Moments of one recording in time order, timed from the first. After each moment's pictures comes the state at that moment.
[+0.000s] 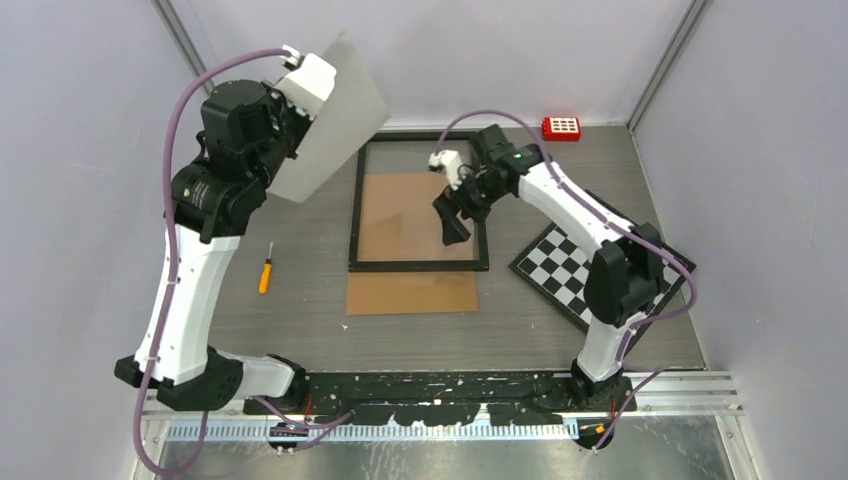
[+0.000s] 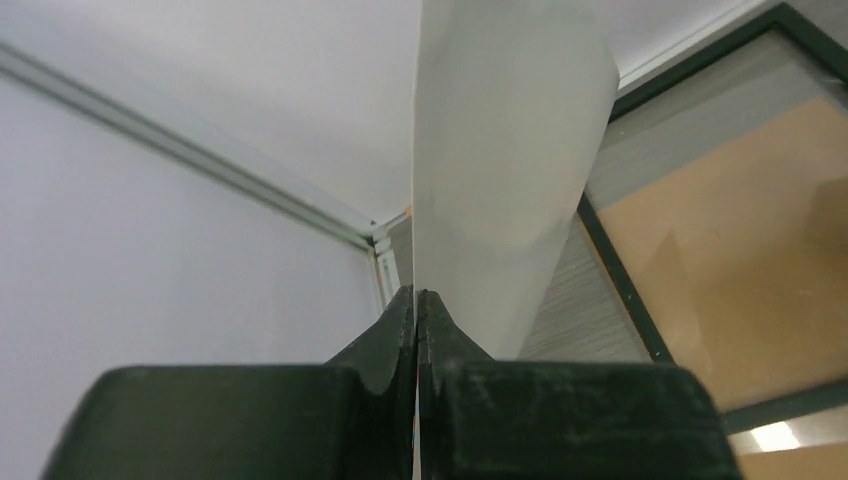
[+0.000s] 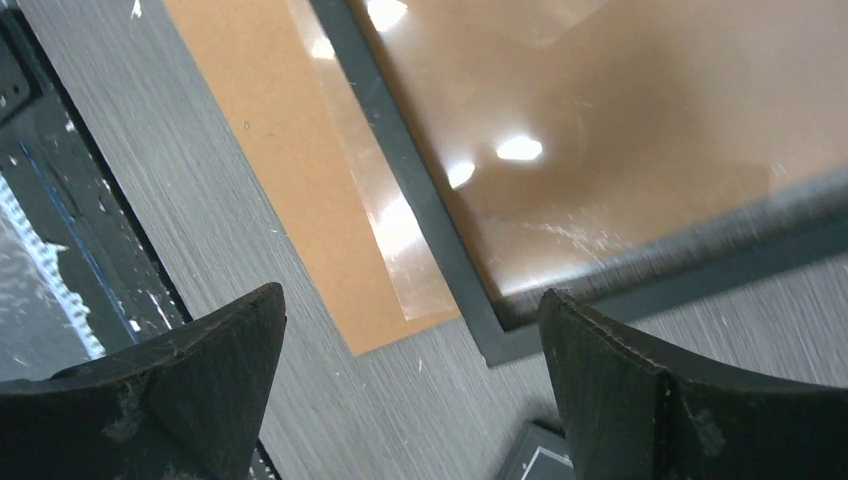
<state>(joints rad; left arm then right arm) -0.47 1.31 1.98 -0.86 -0.30 0.55 0.47 1.79 1.64 -0.92 -0.53 -0.37</state>
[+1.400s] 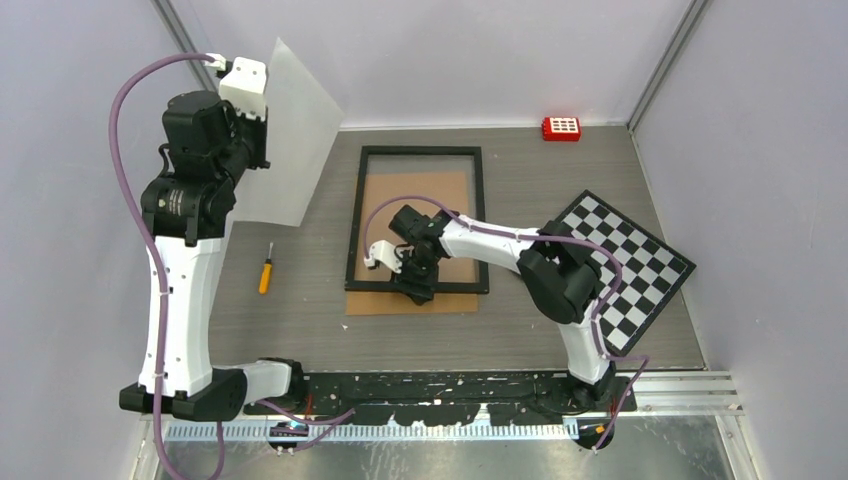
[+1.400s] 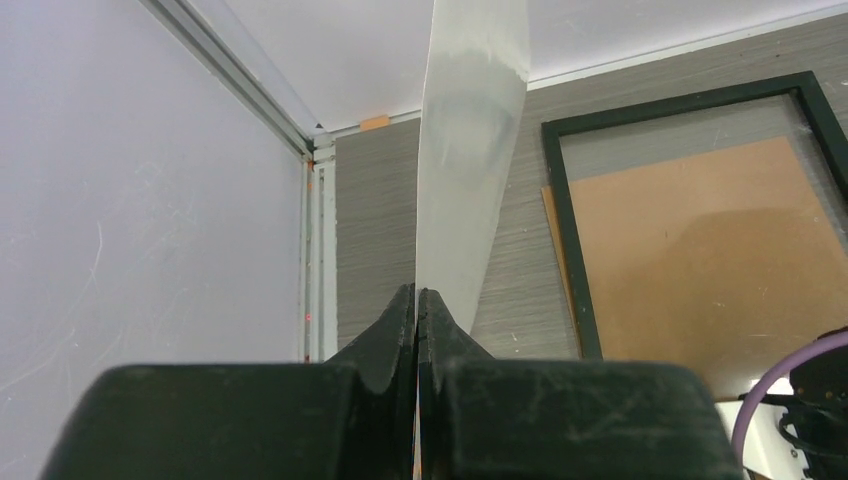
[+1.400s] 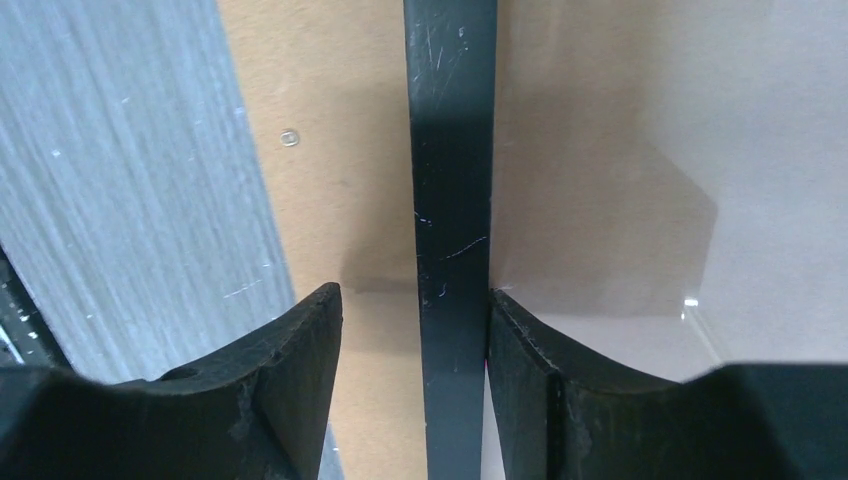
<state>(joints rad) -0.14 1.25 1.86 -0.89 -0.14 0.23 0.88 2.06 1.52 -0.74 -0.32 -0.55</state>
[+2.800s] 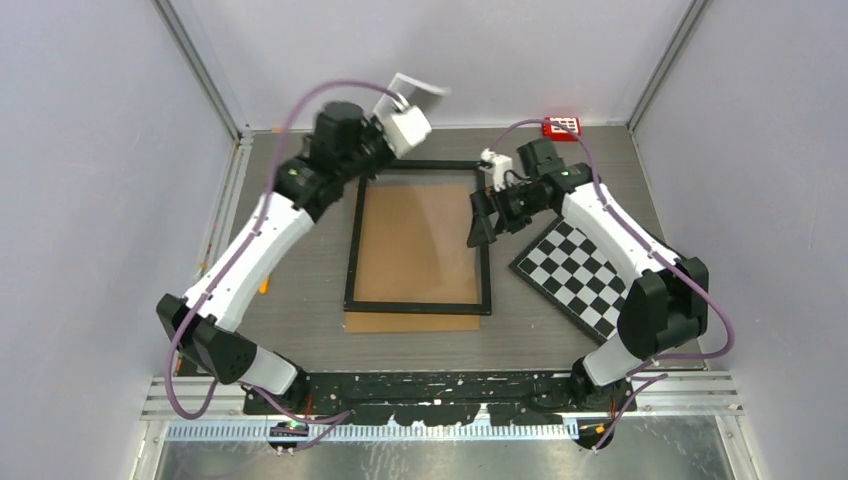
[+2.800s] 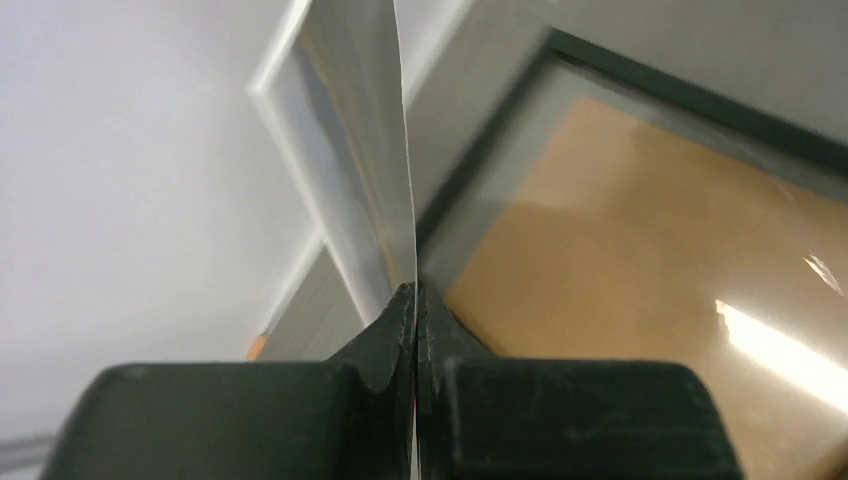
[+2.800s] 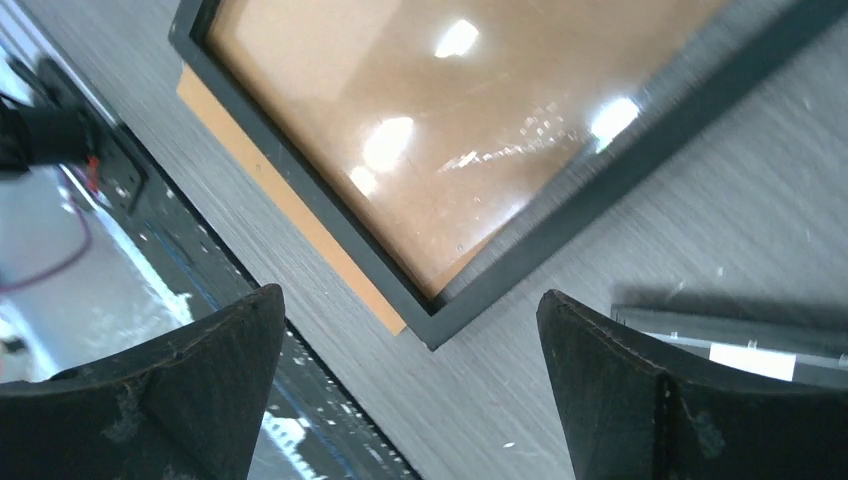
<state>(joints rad) -0.51 1.47 1.70 -0.55 0.04 0.60 0.39 1.56 1.37 -0.84 -0.56 -0.12</state>
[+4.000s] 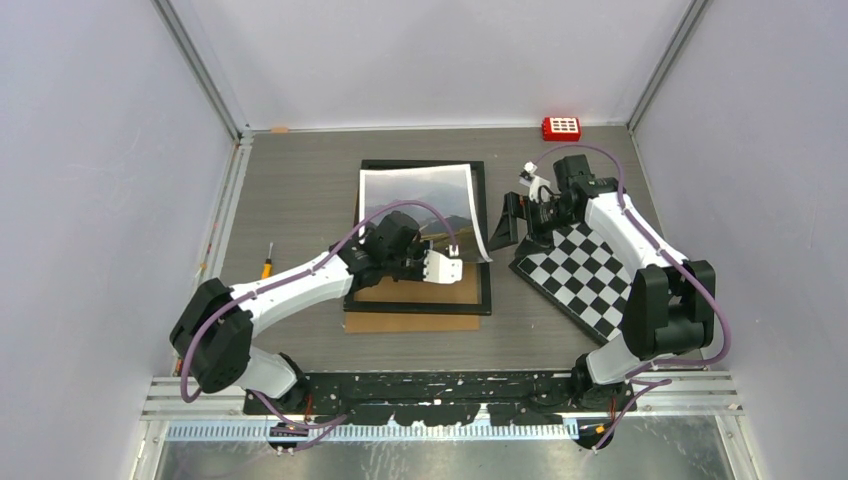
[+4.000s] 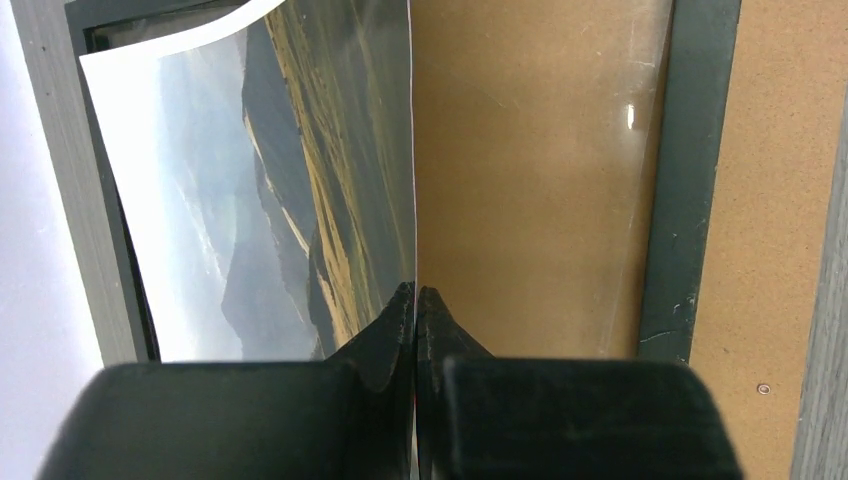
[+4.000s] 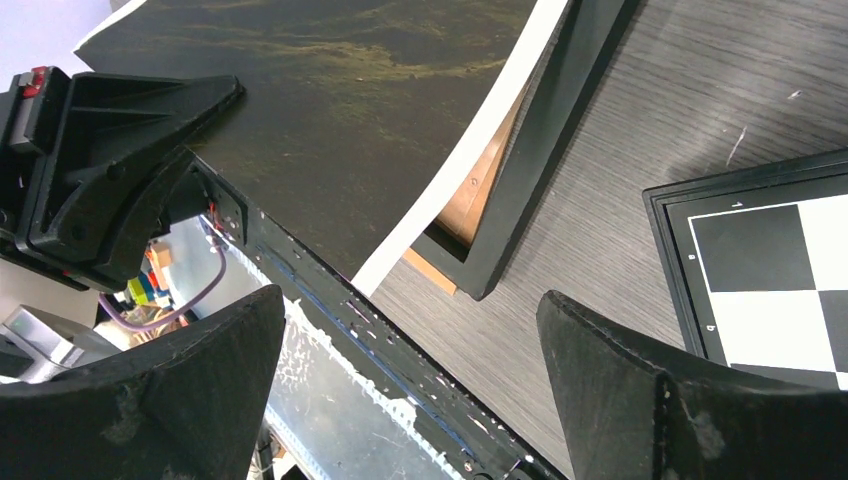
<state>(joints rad) -0.81 1.43 0.94 -0.28 0.16 0.91 0.13 1.54 1.19 -0.85 -0.72 0.12</state>
